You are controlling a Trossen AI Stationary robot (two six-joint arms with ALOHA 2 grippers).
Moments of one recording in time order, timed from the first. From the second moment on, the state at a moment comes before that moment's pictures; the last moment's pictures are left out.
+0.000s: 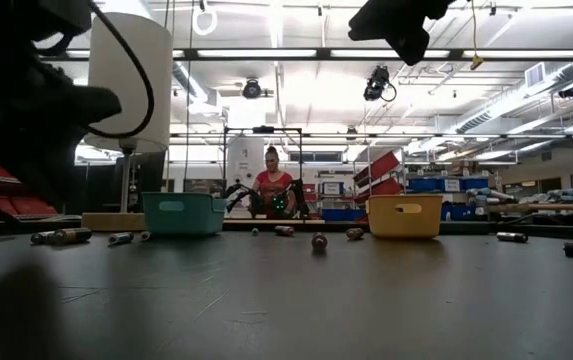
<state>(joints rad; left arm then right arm) -0.37 1.12 0.58 -0.82 -0.34 -1.64 0.15 1.26 0.97 -0.23 0.16 0.34</state>
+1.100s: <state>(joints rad) -0.37 1.38 0.59 -0.71 -0.34 -1.76 0.05 1.26 0.97 -0.16 0.10 0.25</state>
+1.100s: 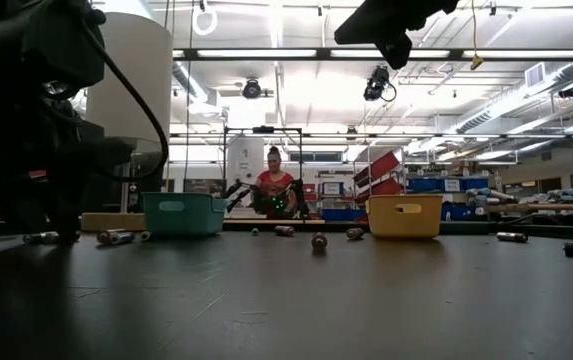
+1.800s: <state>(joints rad) -0.45 1.38 0.61 -0.74 -0.23 -1.71 0.07 1.26 0.97 -0.15 0.08 0.26</state>
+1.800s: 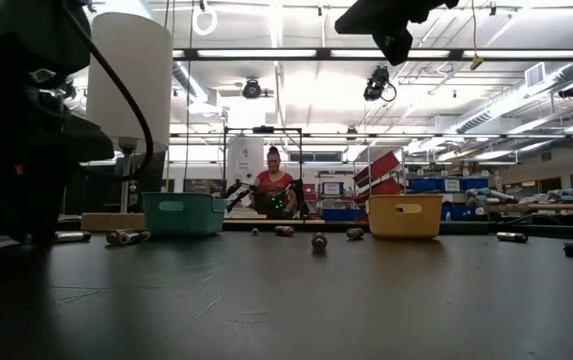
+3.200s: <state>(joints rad) -0.42 1.38 0.63 -0.76 -0.33 -1.67 0.07 1.26 0.97 -0.13 0.07 0.26</state>
